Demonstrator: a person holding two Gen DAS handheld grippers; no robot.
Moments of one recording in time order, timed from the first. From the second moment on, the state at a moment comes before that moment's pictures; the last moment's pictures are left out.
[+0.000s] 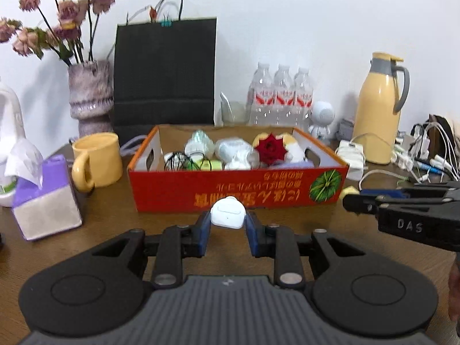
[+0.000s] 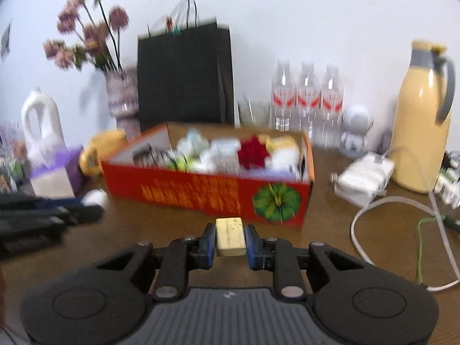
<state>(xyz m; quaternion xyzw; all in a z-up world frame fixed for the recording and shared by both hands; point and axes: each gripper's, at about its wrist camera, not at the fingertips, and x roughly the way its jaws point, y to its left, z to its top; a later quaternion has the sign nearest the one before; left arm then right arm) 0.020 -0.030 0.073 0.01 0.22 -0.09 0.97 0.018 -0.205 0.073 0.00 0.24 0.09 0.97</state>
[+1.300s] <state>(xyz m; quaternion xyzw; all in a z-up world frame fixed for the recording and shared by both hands) -0.091 0.002 0.100 -0.03 0.12 -0.06 0.99 -0.135 -0.173 0.111 0.02 0.09 0.09 0.99</state>
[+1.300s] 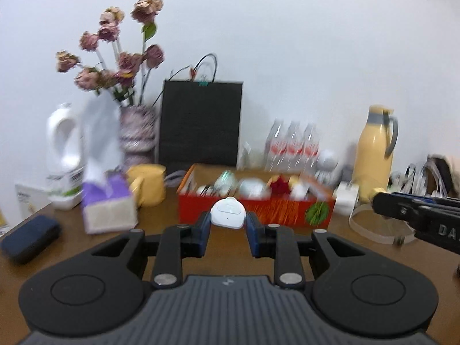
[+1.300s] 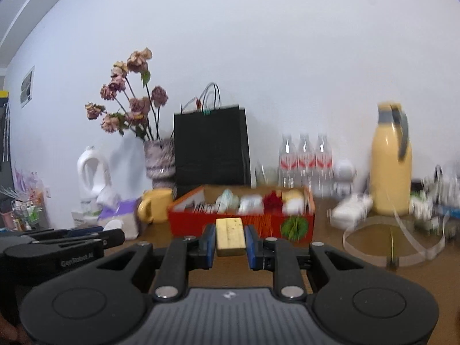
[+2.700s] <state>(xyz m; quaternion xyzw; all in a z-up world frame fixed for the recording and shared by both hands) 0.315 -0.037 0.089 0.10 0.57 -0.12 0.80 0.314 -0.204 0.086 0.06 0.58 0.08 0.81</state>
